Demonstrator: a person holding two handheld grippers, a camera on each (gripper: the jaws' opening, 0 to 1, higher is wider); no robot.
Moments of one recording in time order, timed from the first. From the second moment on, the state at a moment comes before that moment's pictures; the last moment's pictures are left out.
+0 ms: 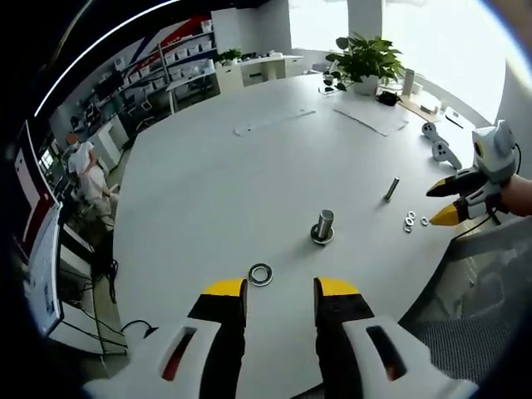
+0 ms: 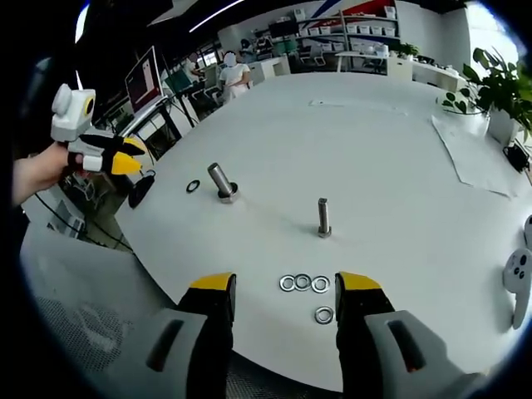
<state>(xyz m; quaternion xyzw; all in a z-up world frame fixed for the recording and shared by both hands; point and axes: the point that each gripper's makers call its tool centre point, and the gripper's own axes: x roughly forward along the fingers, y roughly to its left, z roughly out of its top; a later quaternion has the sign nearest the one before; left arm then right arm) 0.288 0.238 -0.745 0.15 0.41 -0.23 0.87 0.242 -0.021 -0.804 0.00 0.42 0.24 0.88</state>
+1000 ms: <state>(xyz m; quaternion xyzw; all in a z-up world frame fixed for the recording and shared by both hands) 0.316 0.249 -0.815 0.16 0.50 -0.24 0.82 0.241 -0.014 -0.808 0.01 0.43 0.24 0.87</state>
